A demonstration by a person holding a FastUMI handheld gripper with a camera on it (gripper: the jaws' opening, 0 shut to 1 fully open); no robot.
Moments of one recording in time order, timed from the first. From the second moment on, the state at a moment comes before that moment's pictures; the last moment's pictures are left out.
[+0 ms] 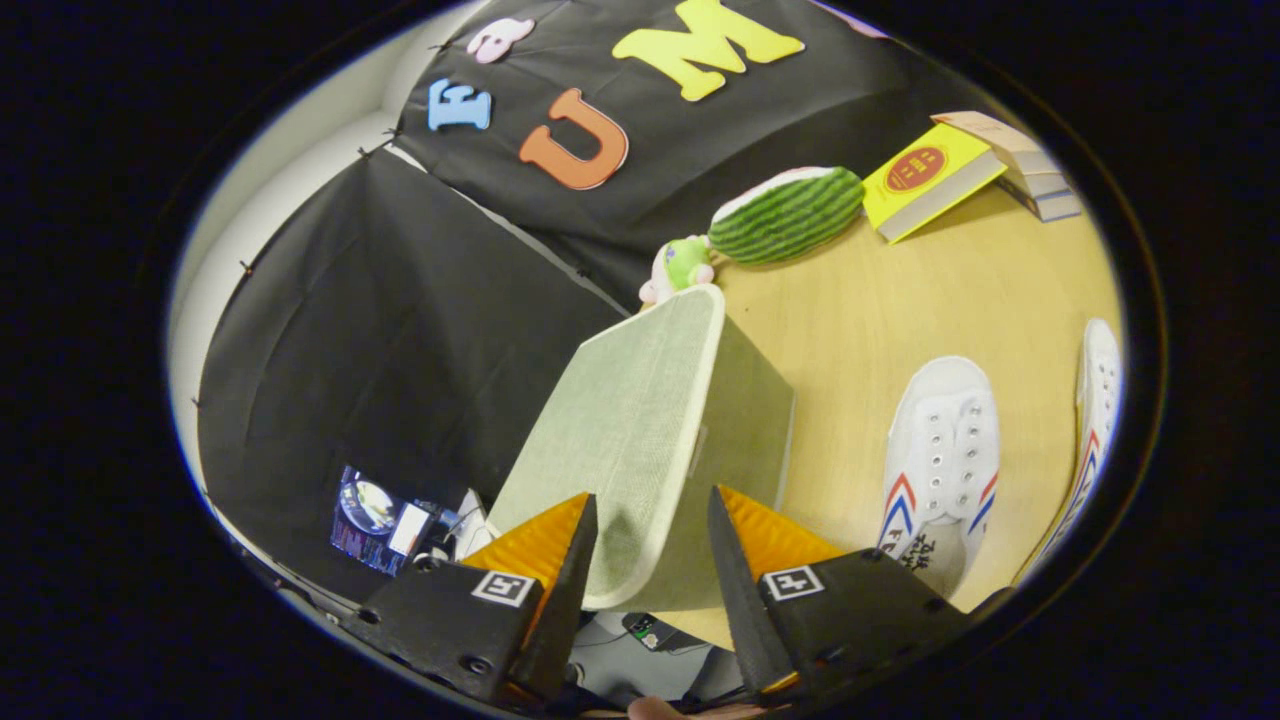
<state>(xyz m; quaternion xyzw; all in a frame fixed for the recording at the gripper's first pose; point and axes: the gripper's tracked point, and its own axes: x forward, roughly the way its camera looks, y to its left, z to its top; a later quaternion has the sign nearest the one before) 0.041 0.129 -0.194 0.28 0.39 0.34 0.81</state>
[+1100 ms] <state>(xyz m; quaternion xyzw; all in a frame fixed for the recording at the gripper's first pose) 0.012 0.221 -0.050 0.22 0.32 0.37 0.85</state>
